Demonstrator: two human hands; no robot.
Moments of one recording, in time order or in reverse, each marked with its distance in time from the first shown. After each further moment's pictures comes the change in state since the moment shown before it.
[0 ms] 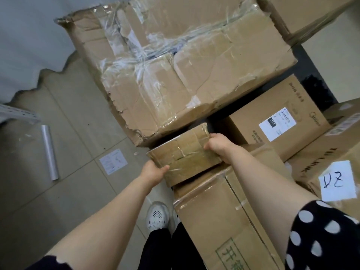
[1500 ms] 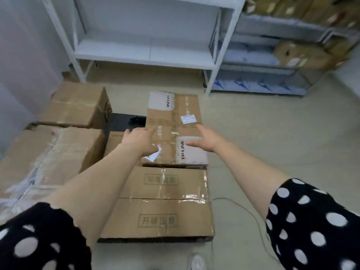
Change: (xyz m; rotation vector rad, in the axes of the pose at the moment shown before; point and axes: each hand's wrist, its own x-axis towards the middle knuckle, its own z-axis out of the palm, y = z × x) left_hand -0.468 0.146 0.165 1.598 0.006 1.403; right_hand -0.535 0.280 -0.134 0.125 0.857 0.016
